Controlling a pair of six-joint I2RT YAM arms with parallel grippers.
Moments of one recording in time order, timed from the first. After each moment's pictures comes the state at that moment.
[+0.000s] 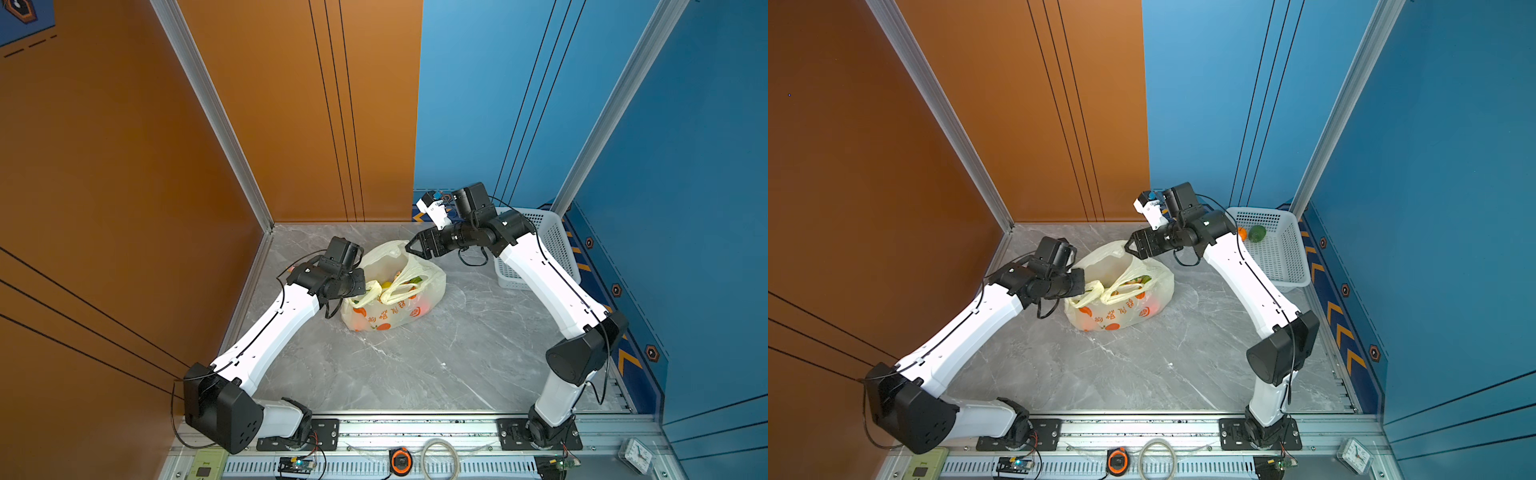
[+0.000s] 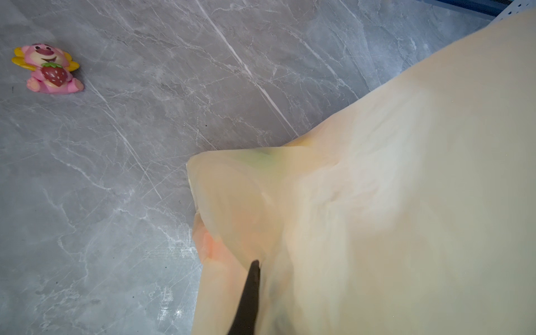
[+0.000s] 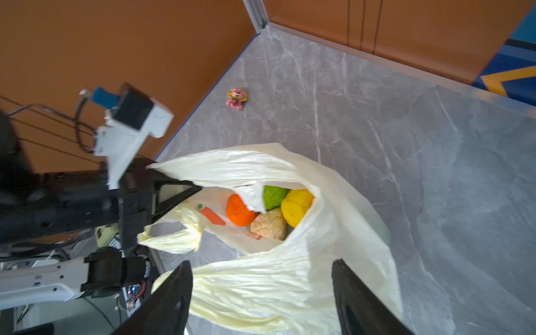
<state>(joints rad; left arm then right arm) -0.44 1.36 1.28 -0.87 -0.11 -0.53 0.56 1.78 2.01 -0.96 -0.48 0.11</state>
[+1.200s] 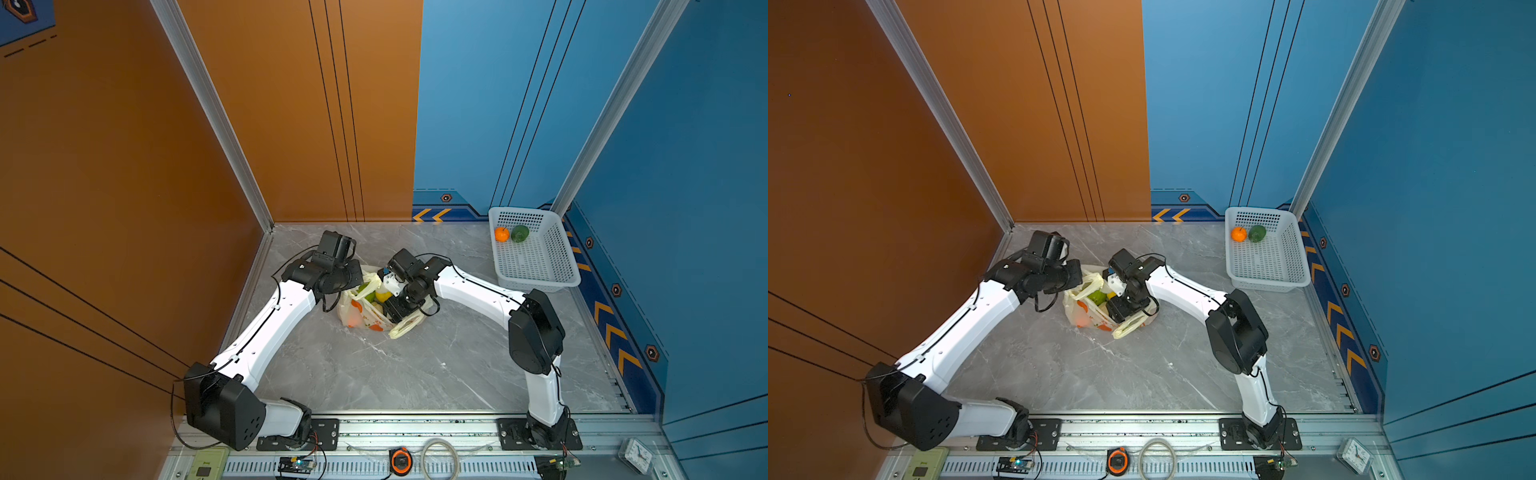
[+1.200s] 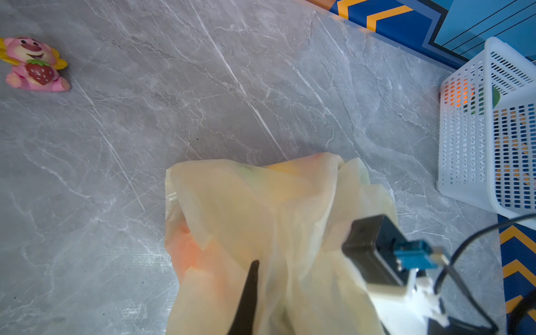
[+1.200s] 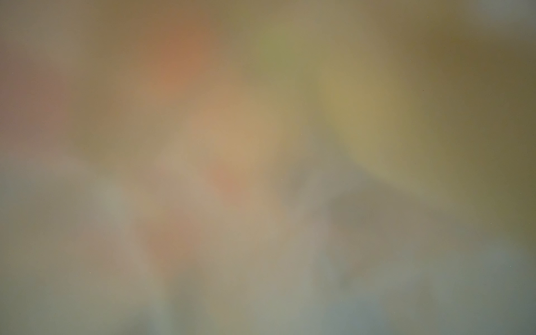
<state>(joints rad) -0.36 1.37 1.30 -0.81 -0.04 -0.59 0.81 1.99 1.66 -0.92 -0.28 0.10</state>
